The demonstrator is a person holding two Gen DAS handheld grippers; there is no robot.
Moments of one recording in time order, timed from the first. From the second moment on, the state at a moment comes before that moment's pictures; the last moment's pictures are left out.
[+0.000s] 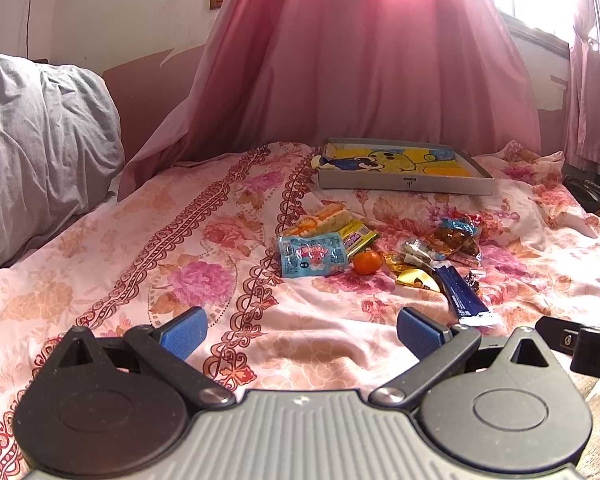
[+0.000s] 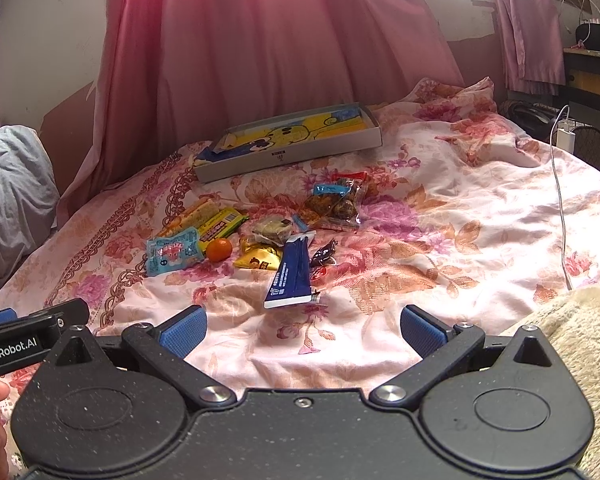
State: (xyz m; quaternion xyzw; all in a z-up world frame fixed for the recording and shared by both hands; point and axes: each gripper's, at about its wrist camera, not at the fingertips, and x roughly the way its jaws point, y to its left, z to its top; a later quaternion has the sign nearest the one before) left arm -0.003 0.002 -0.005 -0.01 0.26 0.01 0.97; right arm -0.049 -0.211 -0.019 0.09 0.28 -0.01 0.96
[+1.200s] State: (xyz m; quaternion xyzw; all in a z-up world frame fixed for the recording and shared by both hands) left arm 0.168 0.001 -0.039 0.00 0.37 -0.10 0.92; right arm 0.104 -0.234 -0.051 0.15 0.40 0.11 0.90
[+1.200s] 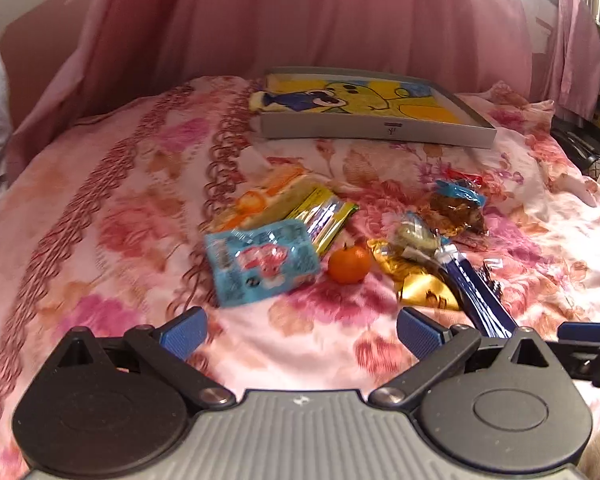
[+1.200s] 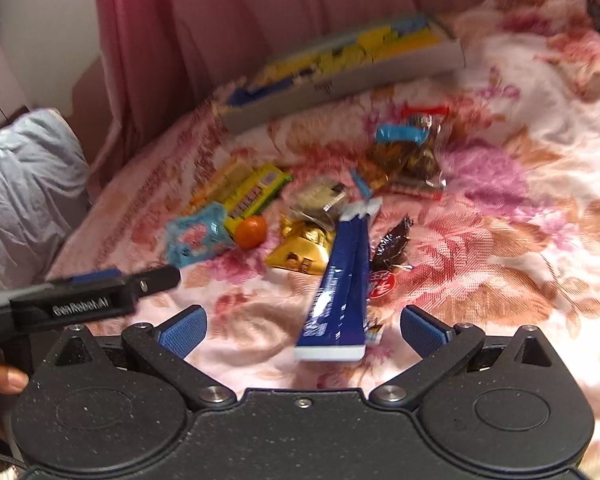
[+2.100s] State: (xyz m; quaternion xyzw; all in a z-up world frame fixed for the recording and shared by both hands) left arm 0.237 -0.043 -0.077 -0.04 0.39 -0.14 0.91; right arm 0.138 -0.194 -0.070 0.00 0.41 0.04 0.91
